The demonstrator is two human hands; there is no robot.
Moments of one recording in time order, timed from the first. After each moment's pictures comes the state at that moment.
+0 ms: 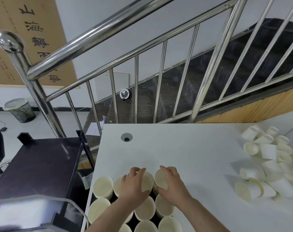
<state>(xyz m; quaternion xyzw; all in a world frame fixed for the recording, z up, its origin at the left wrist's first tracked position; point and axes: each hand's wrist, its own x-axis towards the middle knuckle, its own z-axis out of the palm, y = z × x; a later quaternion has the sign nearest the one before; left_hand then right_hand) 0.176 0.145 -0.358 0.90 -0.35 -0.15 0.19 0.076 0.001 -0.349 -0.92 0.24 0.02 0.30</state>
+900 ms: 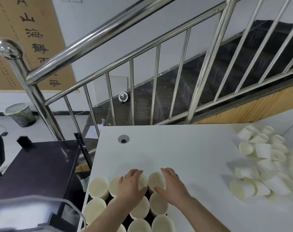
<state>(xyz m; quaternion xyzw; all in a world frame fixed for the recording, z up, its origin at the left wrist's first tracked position) 0.165 0.137 -0.357 0.91 -0.34 -0.14 0.21 0.061 -0.012 -0.341 -0.93 0.24 0.06 0.26</state>
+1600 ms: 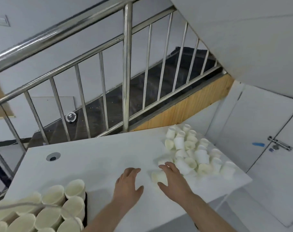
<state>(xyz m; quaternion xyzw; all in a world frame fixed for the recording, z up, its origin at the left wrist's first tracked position) -0.049 -0.042 -0.297 0.83 -0.46 -0.10 0.29 -0.193 -0.173 -0.269 -0.93 0.33 -0.07 0.18</state>
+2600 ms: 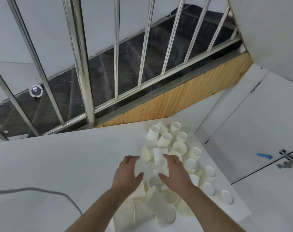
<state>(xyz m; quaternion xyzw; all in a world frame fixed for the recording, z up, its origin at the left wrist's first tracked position) -0.016 -0.339 -0.340 0.83 -0.42 -0.19 0.31 -0.162 -0.476 -0.328 -0.89 0.40 0.02 0.20</state>
